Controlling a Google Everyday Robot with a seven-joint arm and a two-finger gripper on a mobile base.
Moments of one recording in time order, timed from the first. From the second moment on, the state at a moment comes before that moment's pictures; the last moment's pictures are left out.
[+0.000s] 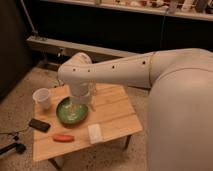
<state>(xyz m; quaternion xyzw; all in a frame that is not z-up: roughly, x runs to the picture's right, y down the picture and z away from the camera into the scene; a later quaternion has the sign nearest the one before) -0.109 0.102 0.703 -0.26 0.23 0.64 0.68</state>
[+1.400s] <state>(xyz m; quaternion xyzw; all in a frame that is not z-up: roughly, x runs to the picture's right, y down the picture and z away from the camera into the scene) -0.114 0.103 0.708 -0.24 0.22 0.60 0.73</state>
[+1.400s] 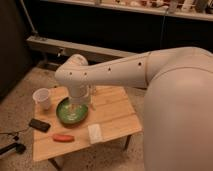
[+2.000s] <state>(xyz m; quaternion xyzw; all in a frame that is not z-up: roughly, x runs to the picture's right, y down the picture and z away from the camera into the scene) -0.135 0.094 0.716 -0.22 0.19 0.58 0.76</state>
